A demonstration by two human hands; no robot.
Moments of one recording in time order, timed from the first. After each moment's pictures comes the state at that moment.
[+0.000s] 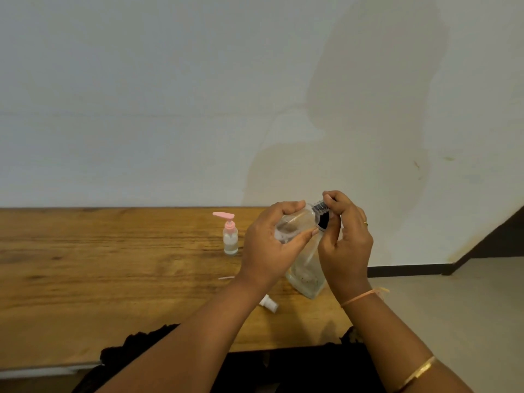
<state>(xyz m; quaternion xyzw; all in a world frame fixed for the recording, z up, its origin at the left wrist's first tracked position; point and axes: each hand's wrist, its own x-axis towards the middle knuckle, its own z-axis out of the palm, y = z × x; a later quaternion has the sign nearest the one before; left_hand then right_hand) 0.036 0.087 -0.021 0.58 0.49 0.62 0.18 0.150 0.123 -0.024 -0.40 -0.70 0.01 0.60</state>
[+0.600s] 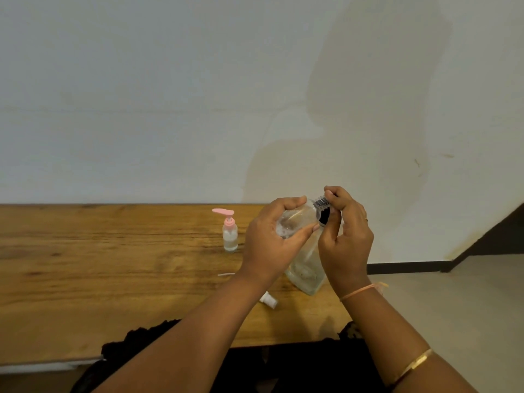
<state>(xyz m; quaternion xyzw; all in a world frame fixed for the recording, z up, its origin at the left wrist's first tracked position) 0.038 0.088 -0.020 0.58 0.50 0.62 0.18 0.151 0.124 -0.023 -0.41 -0.69 0.00 0.60</state>
